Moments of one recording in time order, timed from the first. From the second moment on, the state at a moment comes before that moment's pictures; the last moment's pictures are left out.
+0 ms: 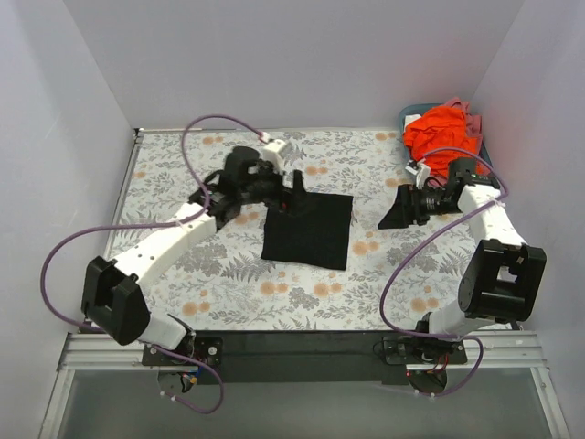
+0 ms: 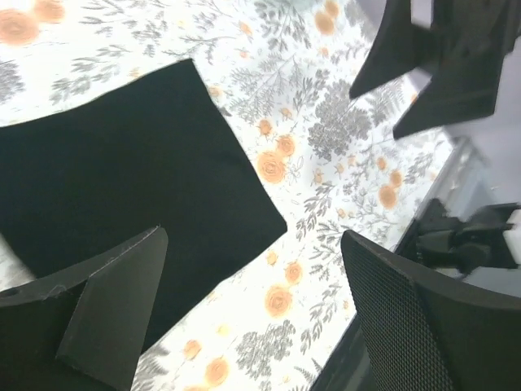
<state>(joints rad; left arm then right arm) -0.51 1.42 1.19 -0.23 0.48 -0.32 -0.11 1.52 1.16 -0.98 -1.00 -0.43</state>
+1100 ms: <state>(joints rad) -0.51 1.92 1.24 -0.29 -0.13 -0.23 -0.20 1.50 1.11 -0.99 -0.88 -0.42</state>
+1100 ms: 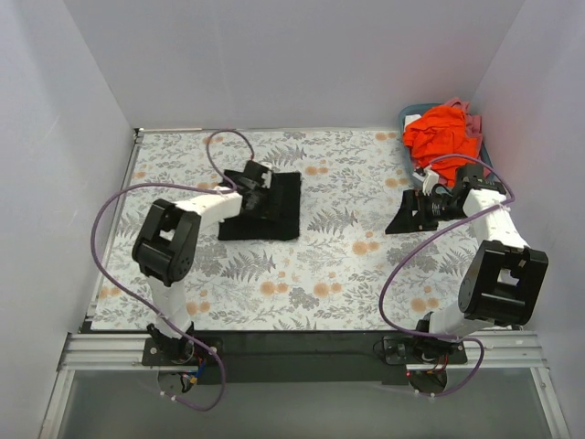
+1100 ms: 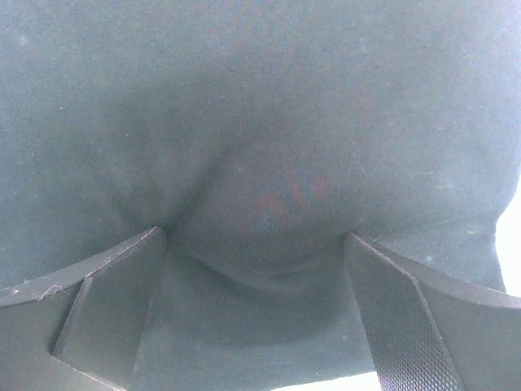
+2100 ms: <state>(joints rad) 0.24 2.09 1.65 -0.55 0.11 0.39 -0.20 1.53 1.12 -0.99 -0.90 -0.42</state>
